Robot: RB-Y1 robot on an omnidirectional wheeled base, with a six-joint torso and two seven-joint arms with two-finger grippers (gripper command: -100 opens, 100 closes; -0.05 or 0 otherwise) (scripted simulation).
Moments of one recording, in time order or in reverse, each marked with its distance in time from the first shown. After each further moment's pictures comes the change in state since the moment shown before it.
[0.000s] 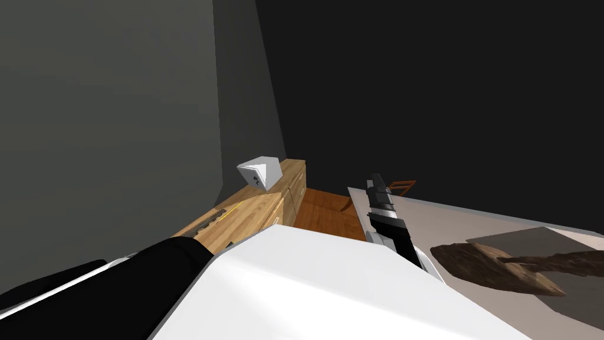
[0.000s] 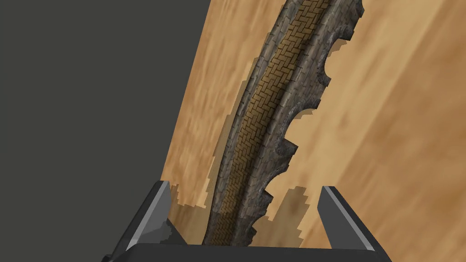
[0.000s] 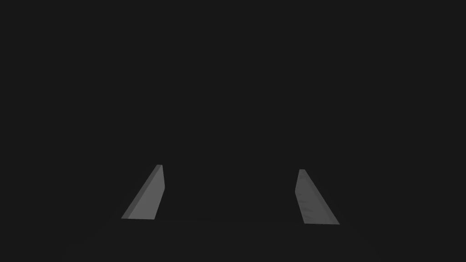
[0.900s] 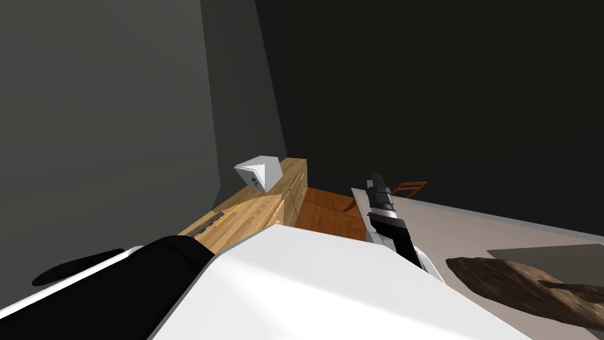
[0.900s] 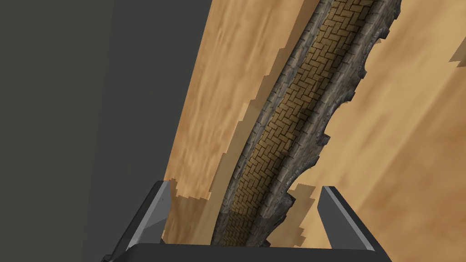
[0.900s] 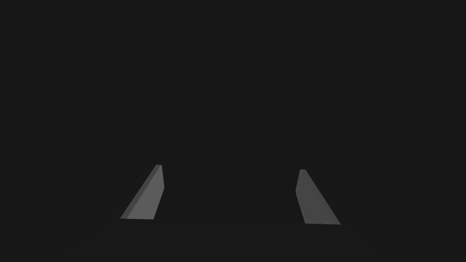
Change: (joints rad) left arm -0.118 -0.006 0.039 0.023 -0.087 0.098 -0.025; right arm -0.001 0.000 0.000 0.000 0.000 0.000 0.000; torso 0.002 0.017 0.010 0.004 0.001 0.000
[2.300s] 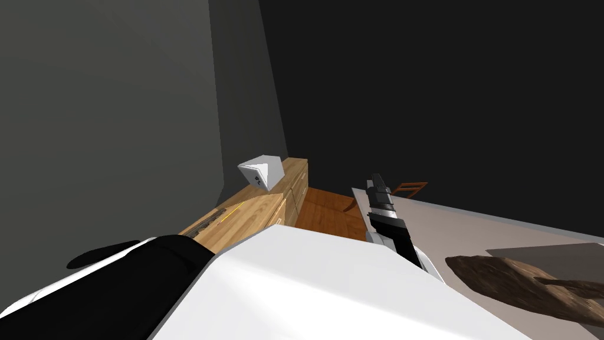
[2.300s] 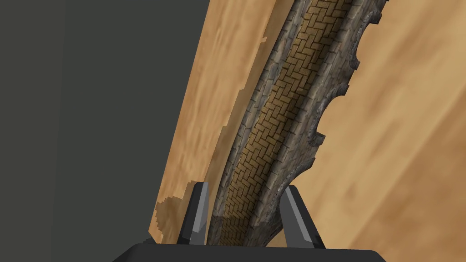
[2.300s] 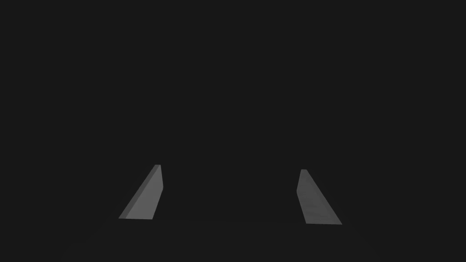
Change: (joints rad) left arm -0.094 -0.026 0.025 -0.014 -0.079 0.054 -0.028; right arm 0.000 0.000 0.000 0.000 0.000 0.000 0.000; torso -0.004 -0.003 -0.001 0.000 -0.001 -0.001
